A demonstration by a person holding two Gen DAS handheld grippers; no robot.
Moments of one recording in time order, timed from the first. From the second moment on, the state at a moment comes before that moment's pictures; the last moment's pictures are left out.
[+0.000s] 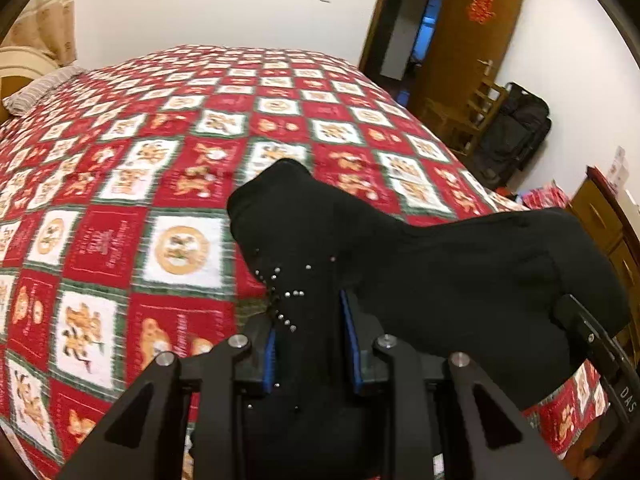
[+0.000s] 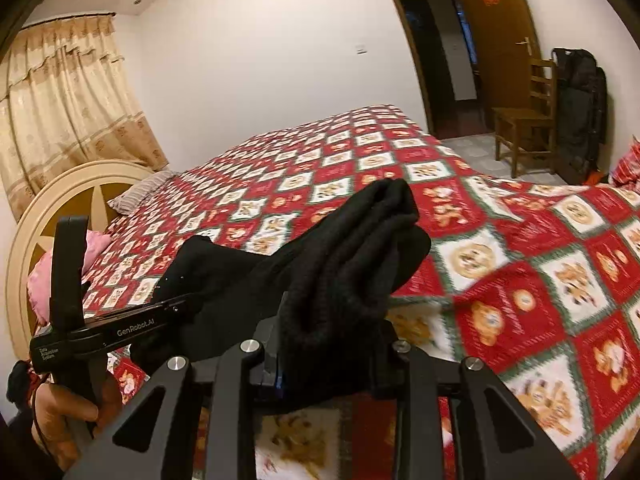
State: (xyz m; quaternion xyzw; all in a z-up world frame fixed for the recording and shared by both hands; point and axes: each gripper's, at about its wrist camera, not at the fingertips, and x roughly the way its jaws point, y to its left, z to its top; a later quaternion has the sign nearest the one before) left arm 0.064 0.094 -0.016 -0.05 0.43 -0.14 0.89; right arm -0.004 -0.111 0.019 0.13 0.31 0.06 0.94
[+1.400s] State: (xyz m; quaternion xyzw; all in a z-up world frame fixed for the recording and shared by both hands) left arm 0.126 0.225 -0.027 -0.08 0.41 0.03 0.91; right arm 0.136 0.004 -0.021 0.12 0.34 0.19 0.91
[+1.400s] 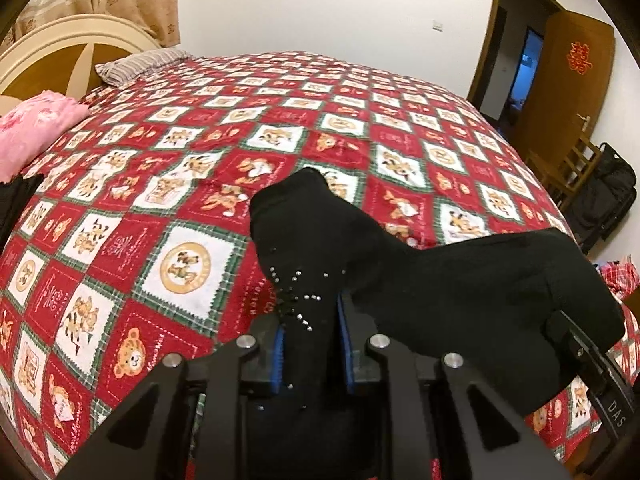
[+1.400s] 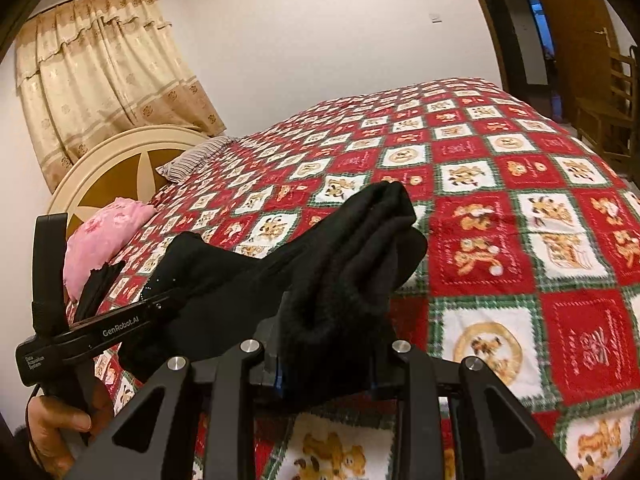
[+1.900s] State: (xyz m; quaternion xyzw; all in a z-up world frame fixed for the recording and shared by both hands) left arm 0.138 0.235 -0.052 -0.07 0.43 0.05 0.90; right arm 0.161 0.012 -0.062 0.08 0.39 0.18 0.90
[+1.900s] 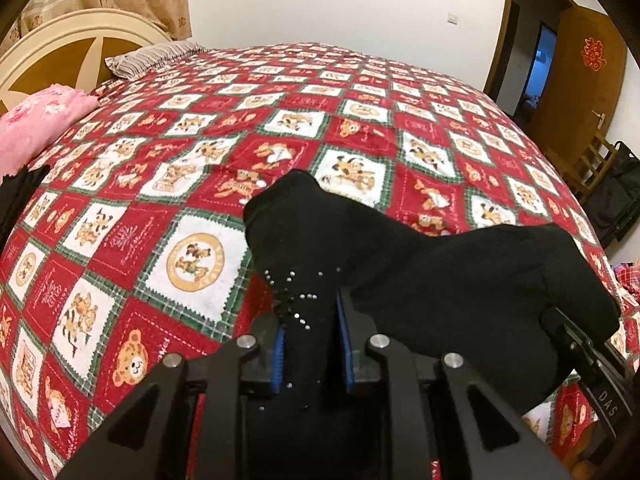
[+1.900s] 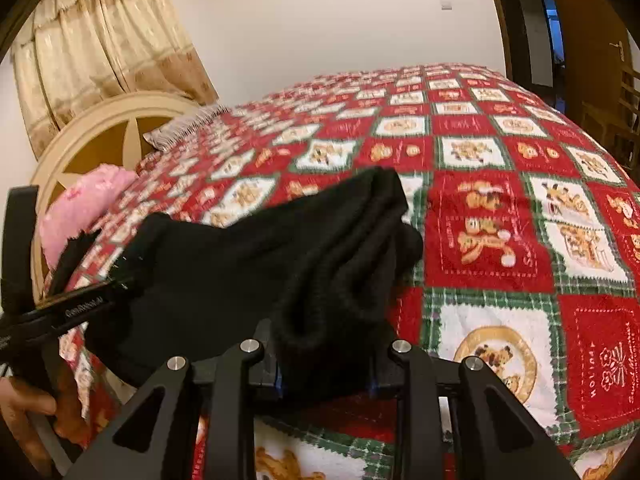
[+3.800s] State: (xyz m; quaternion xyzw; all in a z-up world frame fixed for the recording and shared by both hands) left arm 0.137 0.216 -0.082 -0.06 0.47 0.06 0.88; right arm 0.143 0.034 -0.061 -0.06 0.40 0.13 0.91
